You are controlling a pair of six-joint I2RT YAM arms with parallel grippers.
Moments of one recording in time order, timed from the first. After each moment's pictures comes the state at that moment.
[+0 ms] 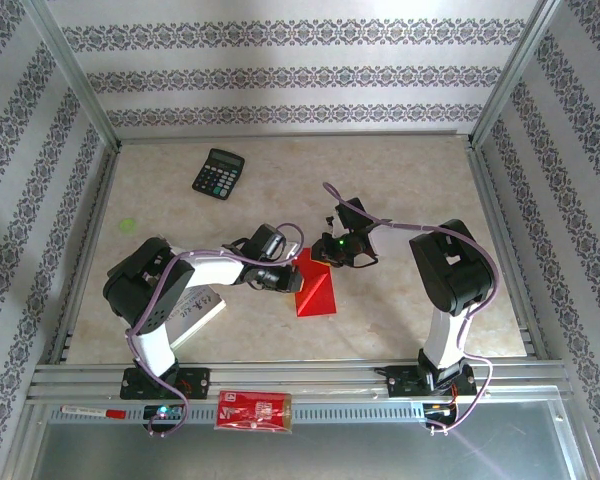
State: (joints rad) left arm -0.64 1.79 0.86 -0.08 0.50 -0.48; right arm 0.45 1.86 0.97 -0.20 -0.52 0.66
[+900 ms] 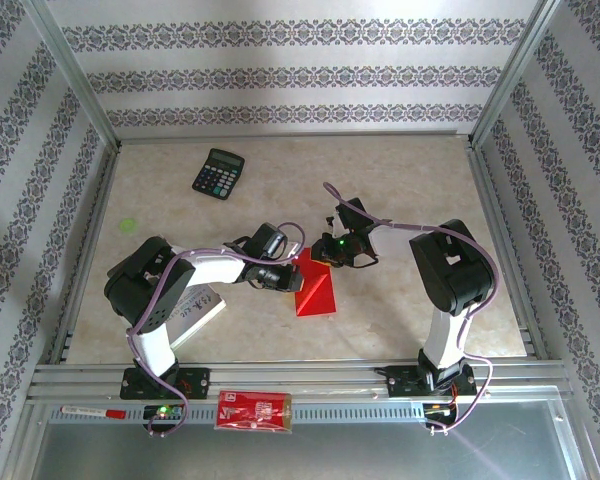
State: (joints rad) left arm -0.64 1.80 0.88 -0.12 0.49 -0.46; right arm 0.45 1.86 0.97 -0.19 -0.53 0.66
